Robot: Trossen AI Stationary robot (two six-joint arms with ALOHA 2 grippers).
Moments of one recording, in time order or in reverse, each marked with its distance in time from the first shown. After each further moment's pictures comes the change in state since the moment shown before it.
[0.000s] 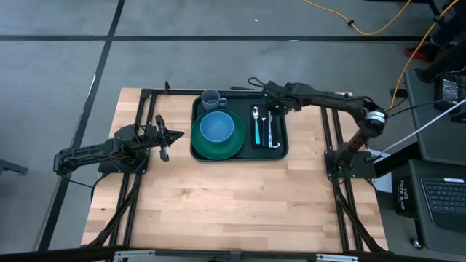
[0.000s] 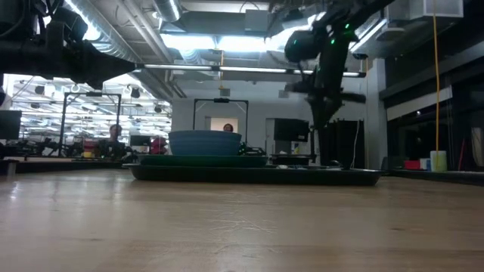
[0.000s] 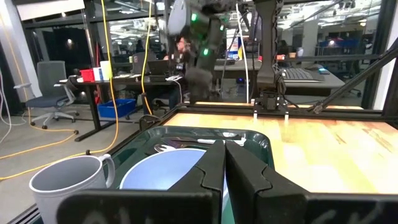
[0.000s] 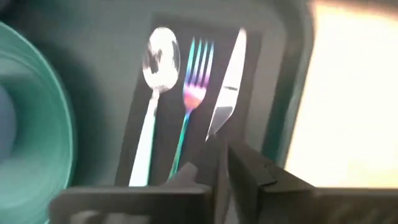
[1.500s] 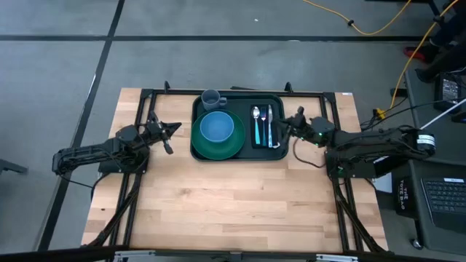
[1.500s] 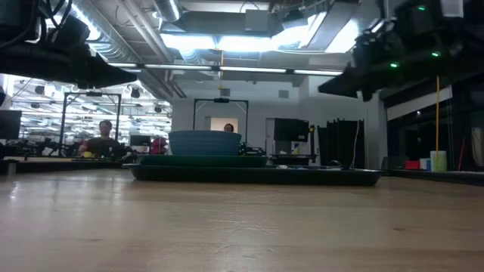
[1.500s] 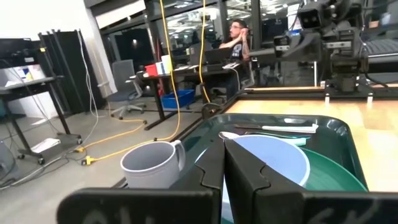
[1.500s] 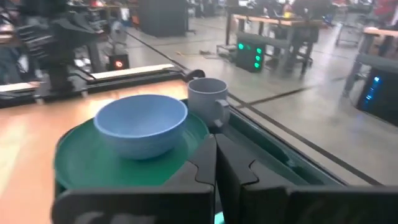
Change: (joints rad) left arm 0.001 0.027 0.000 -0.002 -0.260 0.123; right arm 0.228 -0.646 -1.031 1.554 0.040 -0.797
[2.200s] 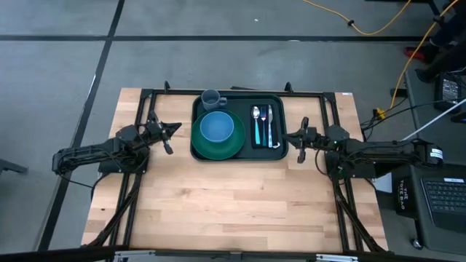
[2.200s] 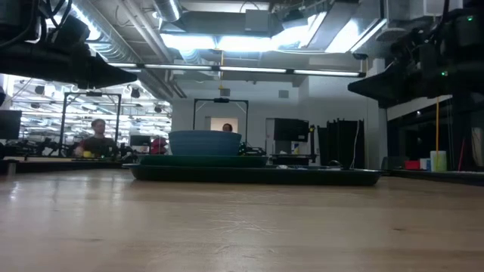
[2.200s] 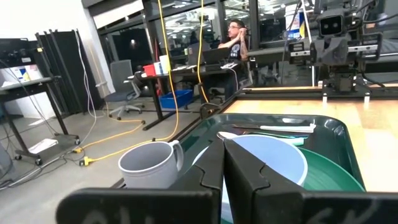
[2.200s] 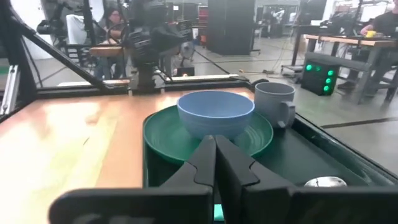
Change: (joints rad) left arm 0.000 0.001 0.000 0.000 0.006 0.000; right arm 0.000 -0.380 -0.253 -0.035 -0.305 -0.026
